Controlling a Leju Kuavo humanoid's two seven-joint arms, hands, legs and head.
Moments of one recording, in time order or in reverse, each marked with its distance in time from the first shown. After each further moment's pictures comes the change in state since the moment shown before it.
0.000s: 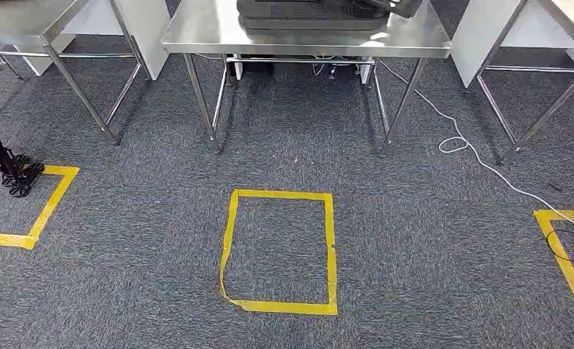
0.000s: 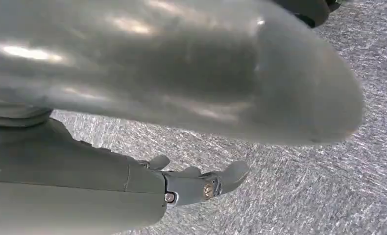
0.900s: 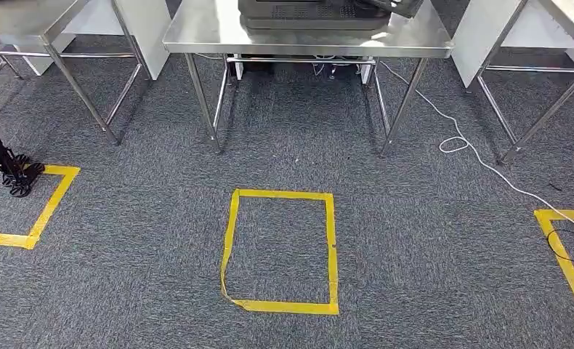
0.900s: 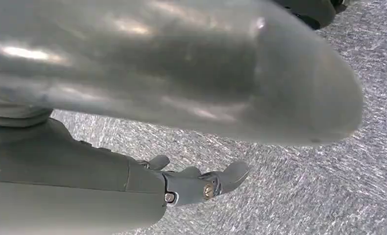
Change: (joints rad) left arm 0.000 0.000 0.002 0.000 0.001 0.002 0.000; right arm 0.000 0.000 0.016 0.001 0.027 -0.011 0.006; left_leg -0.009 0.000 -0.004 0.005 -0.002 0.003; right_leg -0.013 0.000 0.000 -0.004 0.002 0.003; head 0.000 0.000
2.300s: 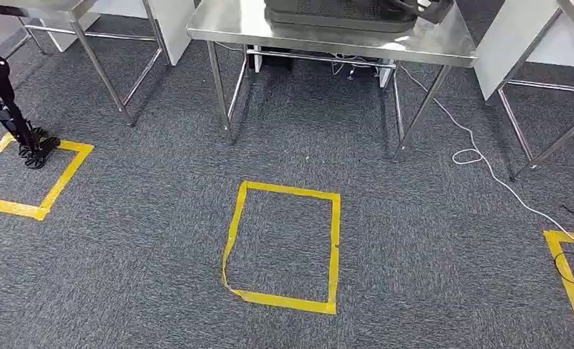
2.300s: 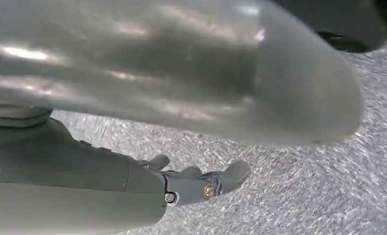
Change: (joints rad) left arm 0.006 0.002 0.001 0.000 -0.002 -0.002 -0.001; right arm 0.003 -0.001 0.019 0.005 0.037 -0.001 0.011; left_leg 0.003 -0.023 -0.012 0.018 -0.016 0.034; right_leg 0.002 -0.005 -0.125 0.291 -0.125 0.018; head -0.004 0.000
